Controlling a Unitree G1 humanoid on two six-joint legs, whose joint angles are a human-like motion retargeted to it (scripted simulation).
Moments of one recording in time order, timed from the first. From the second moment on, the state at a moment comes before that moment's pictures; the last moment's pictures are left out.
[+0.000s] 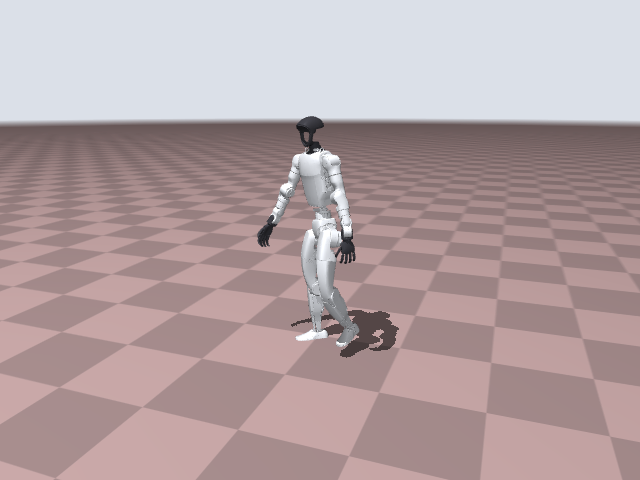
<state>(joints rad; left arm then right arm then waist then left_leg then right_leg) -0.07 0.28 -0.18 1.57 0.22 -0.18 -0.18 -0.40 -0.36 0.13 1.52 0.05 -0.14 -0.04 0.23 -0.14 0.14 -0.09 0.06 0.60 0.78 -0.48 0.05 -0.02 -0.31 -0.11 0.02 -0.07 0.24</state>
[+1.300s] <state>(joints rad) -0.16 0.22 -0.28 1.42 -0.06 -0.32 -0.04 -0.21 -0.27 0.01 1.30 0.07 -0.25 -0.11 0.10 -0.05 0.18 0.33 -0.13 -0.51 -0.05 -0.26 -0.03 -0.18 -0.09 0.08 -0.08 0.10 0.26</state>
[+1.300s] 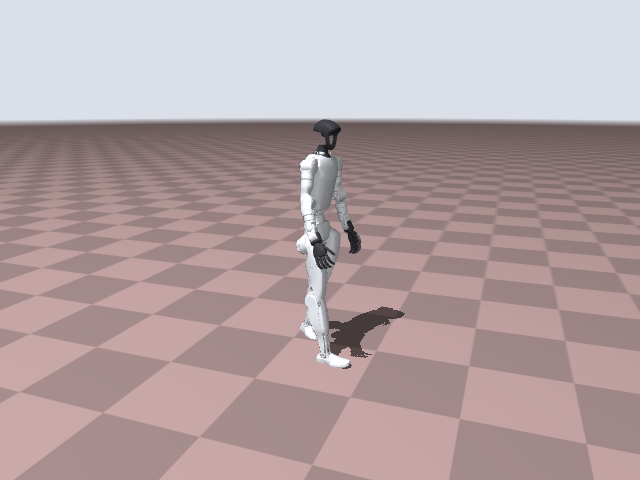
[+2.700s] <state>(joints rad) -0.46 0.16 -0.16 1.45 0.01 -0.27 -0.07 -0.20 -0.23 0.06 1.43 0.11 -0.21 0.00 0.06 -0.07 0.03 0.12 -0.01 0.40 0.02 -0.30 -0.11 0.04 -0.09 0.03 0.08 -0.18 0.22</state>
